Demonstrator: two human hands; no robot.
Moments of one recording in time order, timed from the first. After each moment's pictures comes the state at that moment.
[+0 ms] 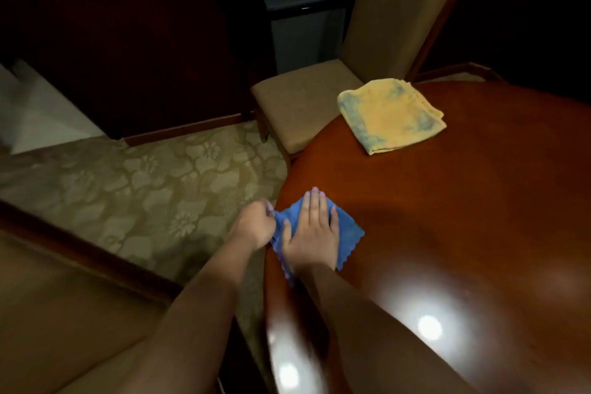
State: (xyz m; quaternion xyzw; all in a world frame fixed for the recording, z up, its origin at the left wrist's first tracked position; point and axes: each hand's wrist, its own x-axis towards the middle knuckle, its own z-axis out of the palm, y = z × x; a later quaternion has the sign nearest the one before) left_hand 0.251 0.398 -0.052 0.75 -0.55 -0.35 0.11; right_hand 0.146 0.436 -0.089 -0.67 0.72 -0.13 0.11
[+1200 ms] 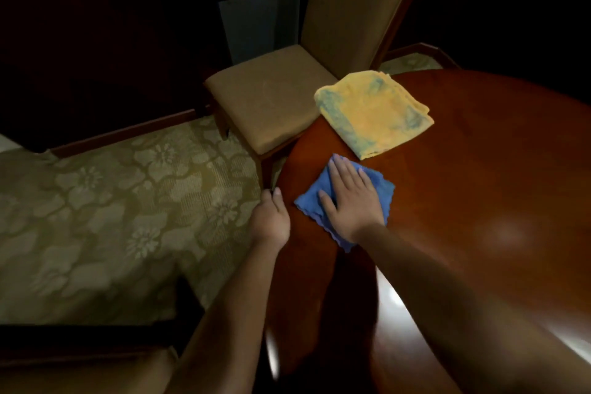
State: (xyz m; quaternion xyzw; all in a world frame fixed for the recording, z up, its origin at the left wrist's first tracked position) left_hand 0.208 0.337 -0.081 0.74 -0.53 -0.38 0.18; right_hand 0.048 0.349 -0.079 -0.72 0.68 -0.03 0.11
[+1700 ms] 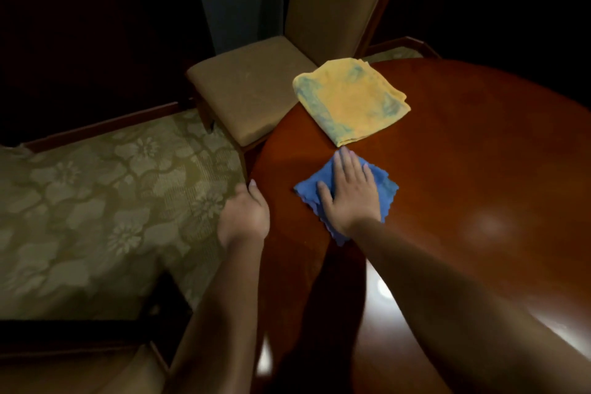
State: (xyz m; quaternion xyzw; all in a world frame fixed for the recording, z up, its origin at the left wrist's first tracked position) left_hand 0.198 0.354 -0.080 0.79 -0.56 -0.22 0.10; right_hand 0.022 0.369 -0.083 -0.66 0.74 -0.03 0.10
